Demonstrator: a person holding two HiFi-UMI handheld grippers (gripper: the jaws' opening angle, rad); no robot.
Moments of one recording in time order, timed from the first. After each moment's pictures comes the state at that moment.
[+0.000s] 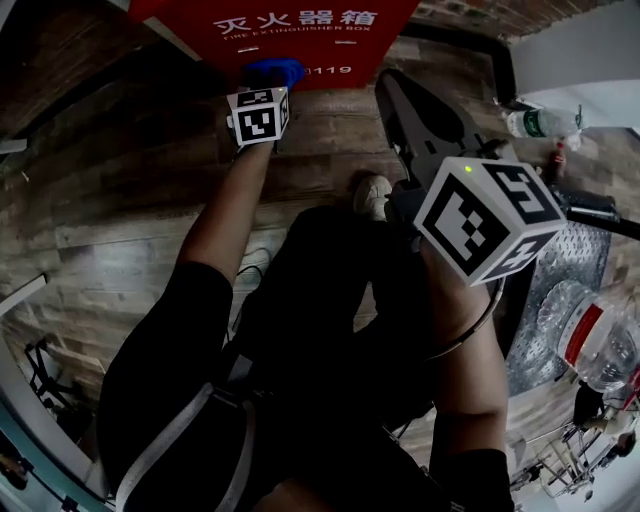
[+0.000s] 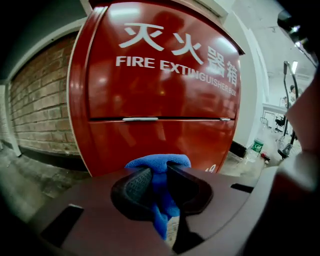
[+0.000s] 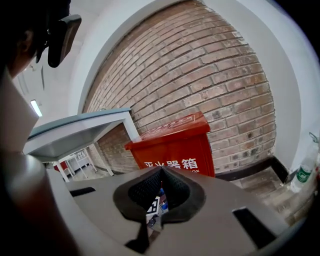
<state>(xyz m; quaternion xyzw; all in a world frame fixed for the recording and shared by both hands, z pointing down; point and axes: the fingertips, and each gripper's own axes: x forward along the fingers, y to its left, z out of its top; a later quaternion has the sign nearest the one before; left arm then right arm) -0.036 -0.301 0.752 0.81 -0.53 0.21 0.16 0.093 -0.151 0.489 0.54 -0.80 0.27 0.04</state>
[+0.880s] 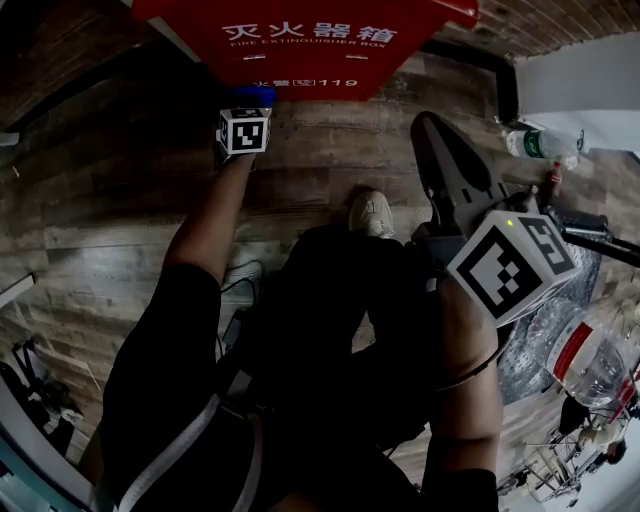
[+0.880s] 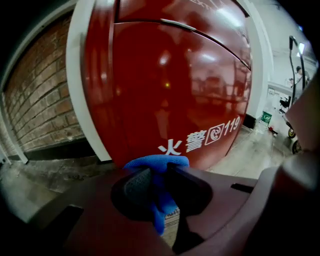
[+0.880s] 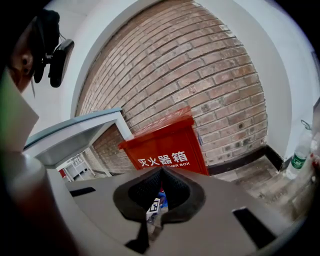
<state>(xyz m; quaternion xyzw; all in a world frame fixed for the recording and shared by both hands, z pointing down) -0.096 -0.309 0.849 0.77 -0.53 0.32 0.17 0.110 -0.145 0.504 0.55 -0.77 0.32 0.03</state>
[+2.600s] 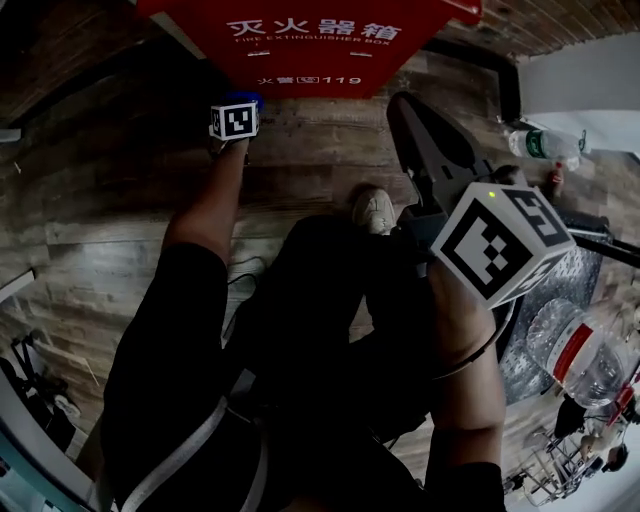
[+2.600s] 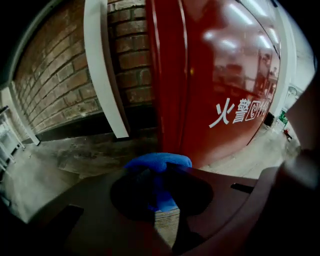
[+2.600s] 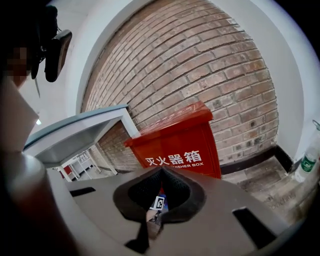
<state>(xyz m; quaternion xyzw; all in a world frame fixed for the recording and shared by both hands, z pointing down) -0.148 -0.314 0.909 0.70 -0.57 0.36 0.25 0.083 -0.161 0.503 0.52 -0.79 0.32 0.03</state>
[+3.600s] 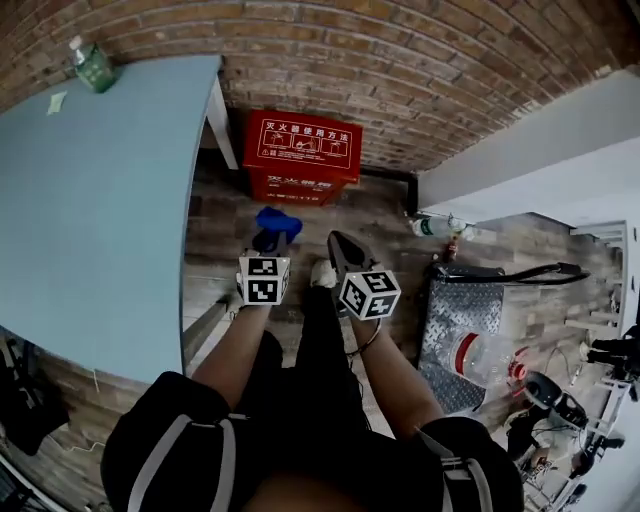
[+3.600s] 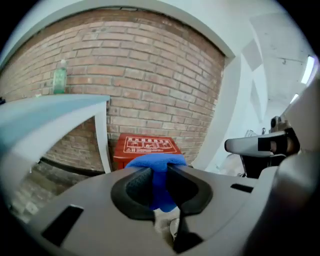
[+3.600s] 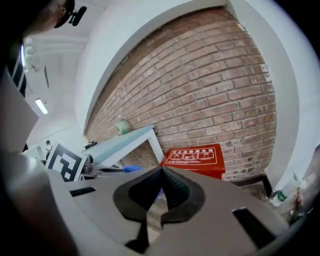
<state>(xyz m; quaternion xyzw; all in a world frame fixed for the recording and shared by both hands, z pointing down) -0.069 -0.106 0.296 0.81 -0.50 0.19 0.23 0.046 -0.074 0.251 0.51 -0.81 0.27 0.09</state>
